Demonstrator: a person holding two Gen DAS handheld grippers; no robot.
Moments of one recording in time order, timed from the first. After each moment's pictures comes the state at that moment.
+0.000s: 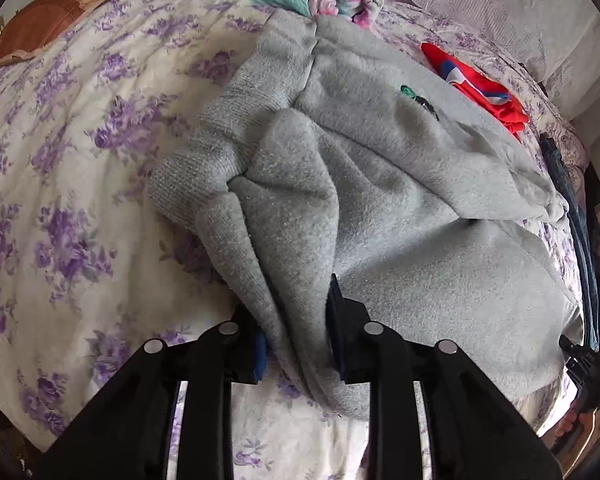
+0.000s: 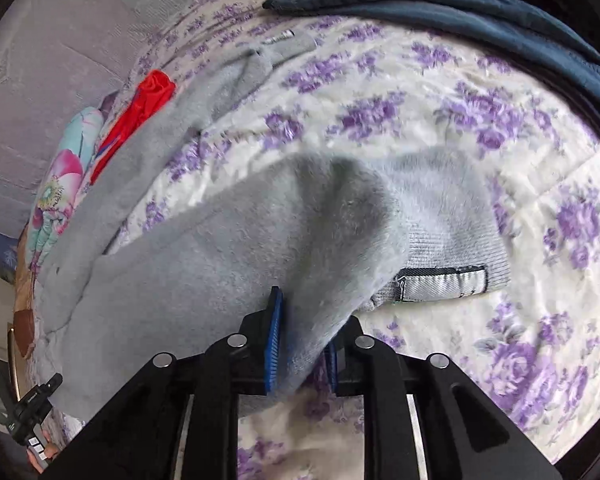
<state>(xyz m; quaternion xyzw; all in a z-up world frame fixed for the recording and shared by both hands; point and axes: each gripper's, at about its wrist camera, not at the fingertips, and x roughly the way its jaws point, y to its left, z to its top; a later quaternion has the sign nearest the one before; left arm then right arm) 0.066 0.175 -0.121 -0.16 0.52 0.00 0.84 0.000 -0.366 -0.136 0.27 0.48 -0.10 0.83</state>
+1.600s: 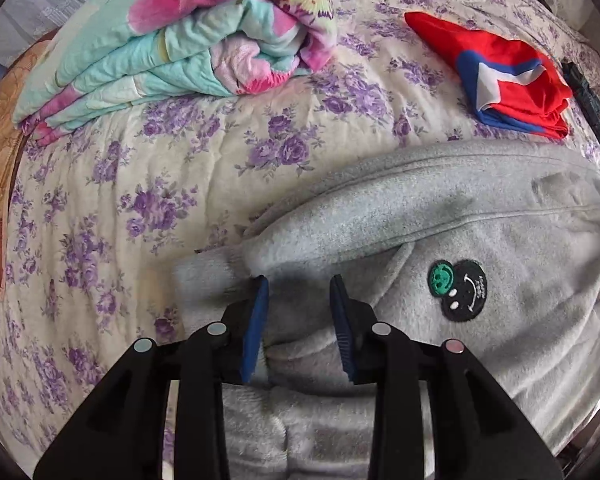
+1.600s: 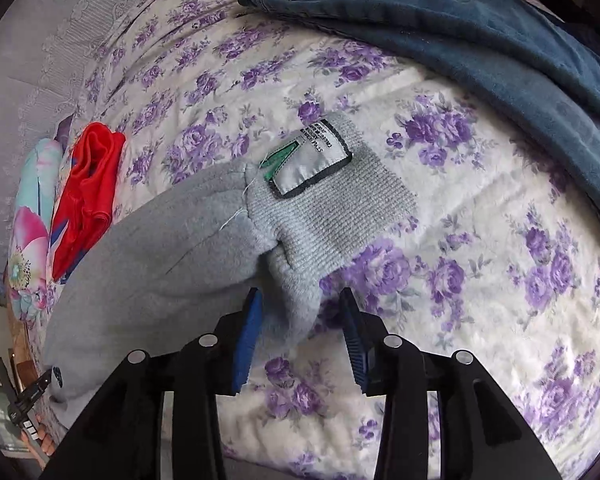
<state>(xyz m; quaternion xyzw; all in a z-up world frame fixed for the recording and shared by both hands) 0.265 0.169 -0.076 0.06 0.59 -0.05 0.81 0.184 -0.440 -0.103 0.24 0.54 -0.12 0.80</state>
